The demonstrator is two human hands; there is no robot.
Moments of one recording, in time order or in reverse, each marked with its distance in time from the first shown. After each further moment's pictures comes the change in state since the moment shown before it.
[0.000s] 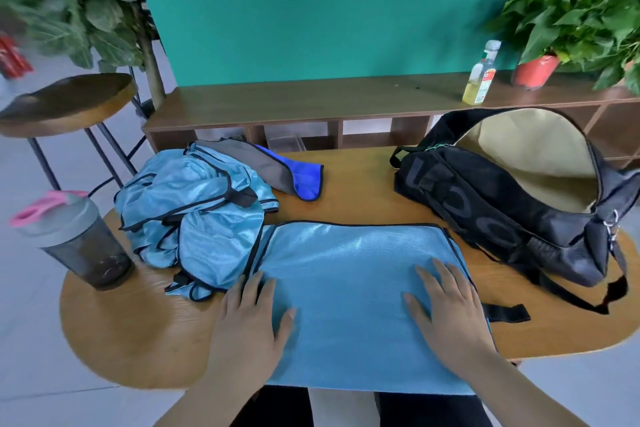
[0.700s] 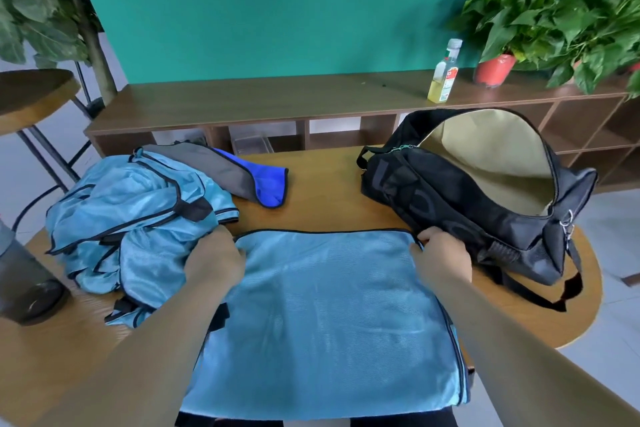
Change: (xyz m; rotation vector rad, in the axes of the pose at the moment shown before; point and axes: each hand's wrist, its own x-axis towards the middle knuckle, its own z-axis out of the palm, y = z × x) left_hand 0.164 0.008 -0.014 -0.253 -0.132 -0.362; right_hand 0.107 0.037 -0.039 0.255 0.050 0.429
